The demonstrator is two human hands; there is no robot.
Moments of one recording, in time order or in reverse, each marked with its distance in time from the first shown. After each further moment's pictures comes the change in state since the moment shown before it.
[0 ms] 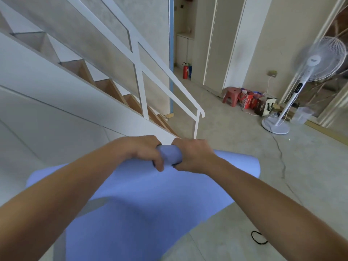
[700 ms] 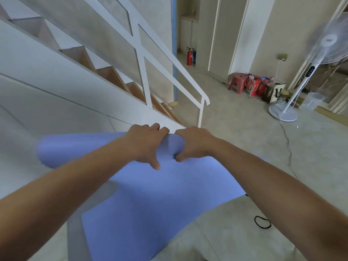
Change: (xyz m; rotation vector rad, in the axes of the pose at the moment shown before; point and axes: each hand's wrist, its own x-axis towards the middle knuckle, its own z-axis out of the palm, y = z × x) left_hand -0.008 -0.005 0.029 0.690 0.300 0.073; right_hand 0.003 -0.001 -0.004 0.157 -0.225 -0.010
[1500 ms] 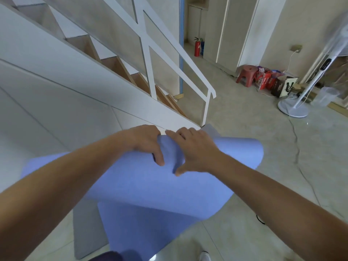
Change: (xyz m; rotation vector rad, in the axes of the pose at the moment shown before) left_hand 0.010 -0.005 0.013 -0.619 -0.324 -0.185; right_hand -0.014 0.004 0.048 -0.254 0.141 -0.138
